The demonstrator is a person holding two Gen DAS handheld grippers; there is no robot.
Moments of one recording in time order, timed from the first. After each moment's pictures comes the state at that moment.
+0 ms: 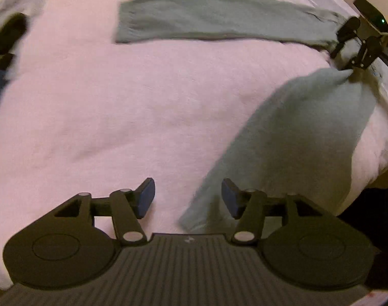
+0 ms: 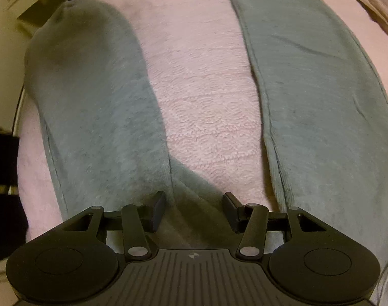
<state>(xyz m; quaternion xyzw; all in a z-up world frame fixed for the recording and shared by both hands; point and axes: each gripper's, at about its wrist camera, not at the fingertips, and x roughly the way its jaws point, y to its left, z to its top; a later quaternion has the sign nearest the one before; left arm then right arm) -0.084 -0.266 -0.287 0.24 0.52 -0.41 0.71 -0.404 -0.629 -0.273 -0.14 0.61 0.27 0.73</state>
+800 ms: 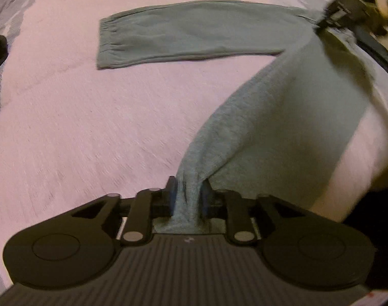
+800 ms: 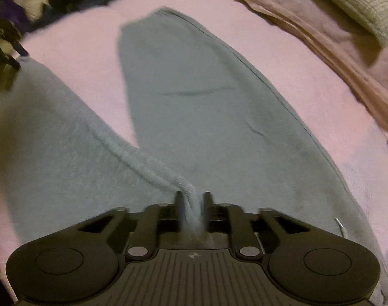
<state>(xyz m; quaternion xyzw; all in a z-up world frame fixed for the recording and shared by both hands) -0.040 -0.310 -0.265 0.27 0.51 -0.42 0.70 -0.365 -0.696 -0.237 -0.07 0.54 0.08 0.83</state>
